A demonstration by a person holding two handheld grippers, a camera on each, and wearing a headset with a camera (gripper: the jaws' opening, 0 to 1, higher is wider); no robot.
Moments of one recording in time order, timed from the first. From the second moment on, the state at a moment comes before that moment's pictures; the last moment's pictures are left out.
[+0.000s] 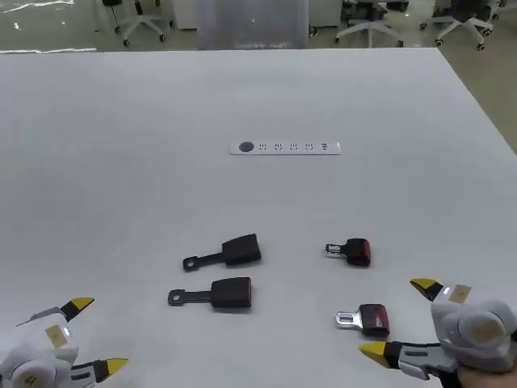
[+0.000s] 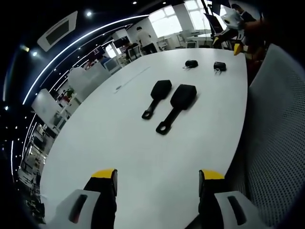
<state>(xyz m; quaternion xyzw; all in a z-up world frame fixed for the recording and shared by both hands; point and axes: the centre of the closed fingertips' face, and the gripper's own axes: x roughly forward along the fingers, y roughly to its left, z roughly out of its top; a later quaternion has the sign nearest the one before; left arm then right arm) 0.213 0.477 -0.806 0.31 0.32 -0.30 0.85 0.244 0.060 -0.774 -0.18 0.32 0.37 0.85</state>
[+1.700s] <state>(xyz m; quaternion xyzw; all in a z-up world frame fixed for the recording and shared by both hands) 0.230 0.392 -0.806 0.33 0.31 -0.42 0.79 0.236 0.059 -0.801 -0.23 0.35 0.43 0.80</state>
